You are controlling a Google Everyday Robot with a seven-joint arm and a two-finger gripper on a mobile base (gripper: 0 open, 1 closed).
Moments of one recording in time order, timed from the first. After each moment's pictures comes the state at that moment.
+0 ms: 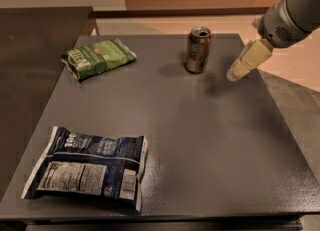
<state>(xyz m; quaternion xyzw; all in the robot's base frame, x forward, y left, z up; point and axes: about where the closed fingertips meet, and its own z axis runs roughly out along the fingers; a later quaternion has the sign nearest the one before) 0.591 -0.216 0.930 -0.48 0.82 0.05 0.31</state>
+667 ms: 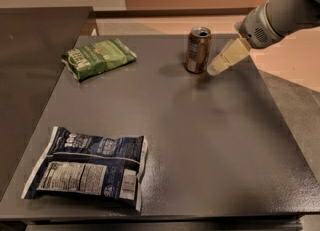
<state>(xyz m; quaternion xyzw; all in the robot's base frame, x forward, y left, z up) 0.627 -0.175 0.913 -0.47 0.81 0.11 0.34</state>
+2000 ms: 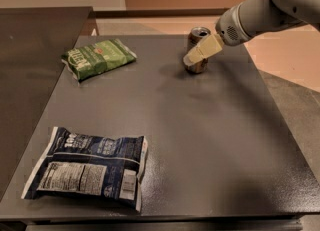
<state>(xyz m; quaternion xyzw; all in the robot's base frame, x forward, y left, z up) 0.676 -0.129 0.904 -0.43 0.80 0.14 0.39</state>
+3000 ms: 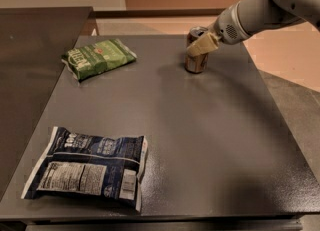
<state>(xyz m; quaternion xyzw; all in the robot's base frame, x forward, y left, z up) 0.676 -0.124 0.905 -0.45 0.80 0.15 0.38</state>
